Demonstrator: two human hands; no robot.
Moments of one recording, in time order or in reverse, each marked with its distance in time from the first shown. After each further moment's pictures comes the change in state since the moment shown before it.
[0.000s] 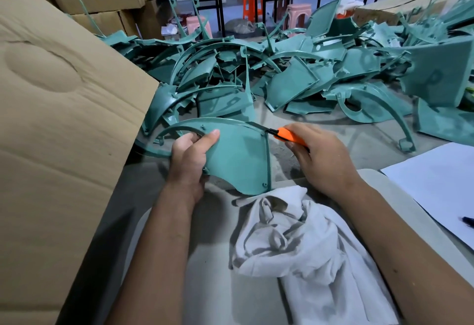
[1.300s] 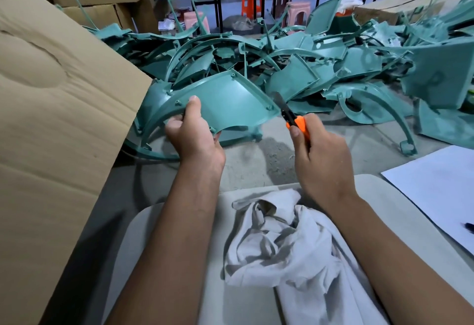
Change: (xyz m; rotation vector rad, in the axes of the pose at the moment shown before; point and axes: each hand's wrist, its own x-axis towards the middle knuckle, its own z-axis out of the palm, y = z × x) left_hand 0.016 0.027 0.060 -0.478 0.473 0.051; right_hand -0.004 -0.023 0.009 -0.004 0.238 0.145
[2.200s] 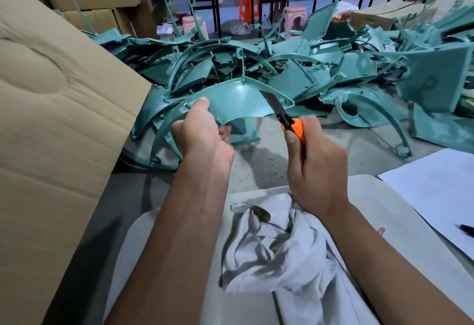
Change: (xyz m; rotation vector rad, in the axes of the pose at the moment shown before) left_hand -0.015 0.015 0.015 0.105 0.017 -0.198; right_hand -0.007 -0.018 -0.003 0.056 0.183 -0.172
